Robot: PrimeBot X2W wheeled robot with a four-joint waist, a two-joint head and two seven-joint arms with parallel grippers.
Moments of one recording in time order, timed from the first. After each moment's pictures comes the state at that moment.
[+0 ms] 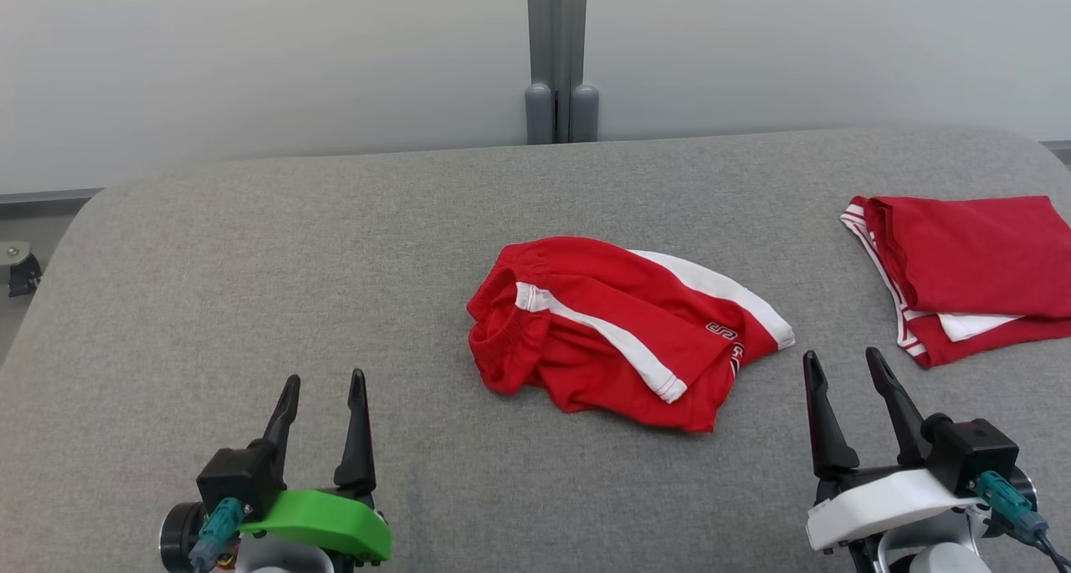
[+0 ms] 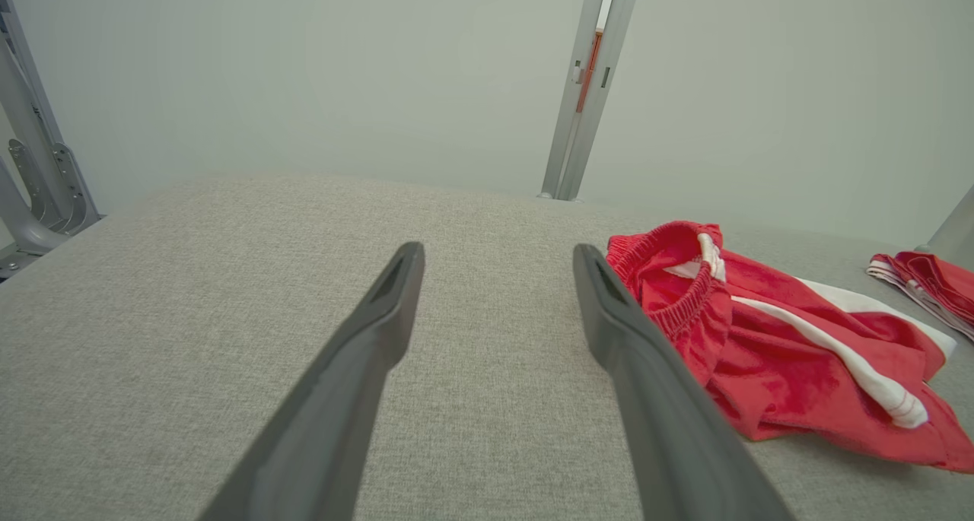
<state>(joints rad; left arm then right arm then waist) -0.07 0.05 -0.15 0.30 -0.30 -0.02 -0.26 0.02 -0.05 0.01 0.16 0.19 0.13 -0.26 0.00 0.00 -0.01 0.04</state>
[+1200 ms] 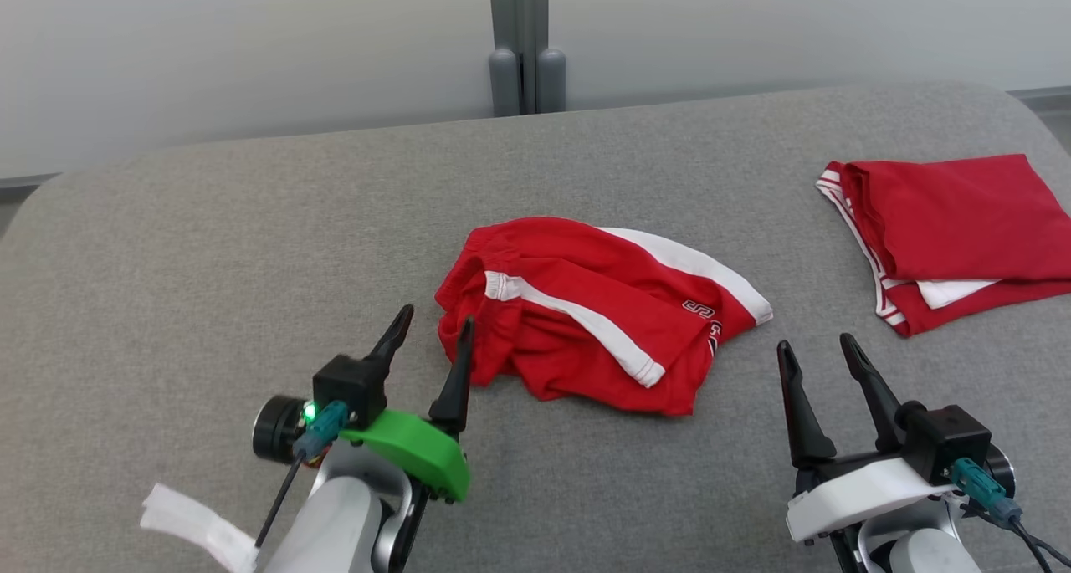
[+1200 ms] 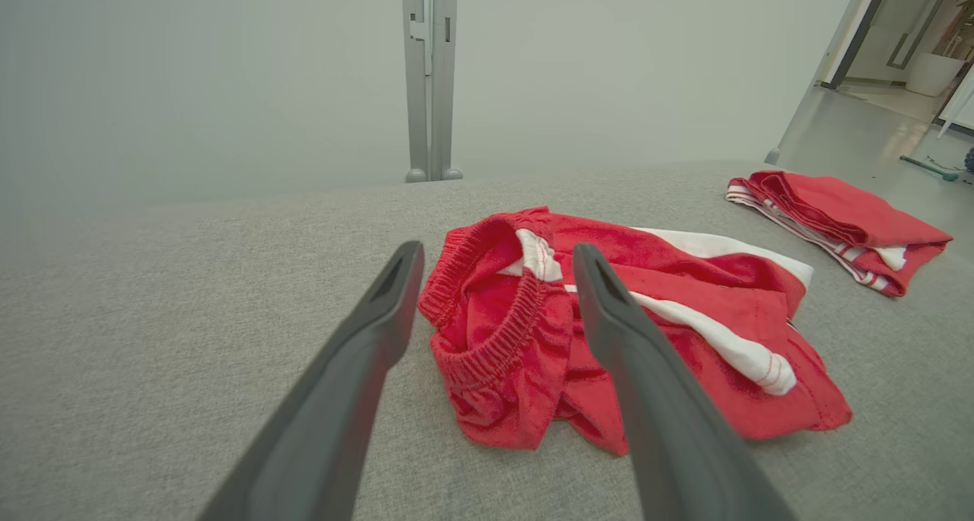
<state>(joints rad) -0.28 0.05 -0.37 0.45 -0.30 -0.06 -0.23 -0.01 -0.05 0.05 0.17 0.16 0.13 -0.26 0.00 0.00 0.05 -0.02</state>
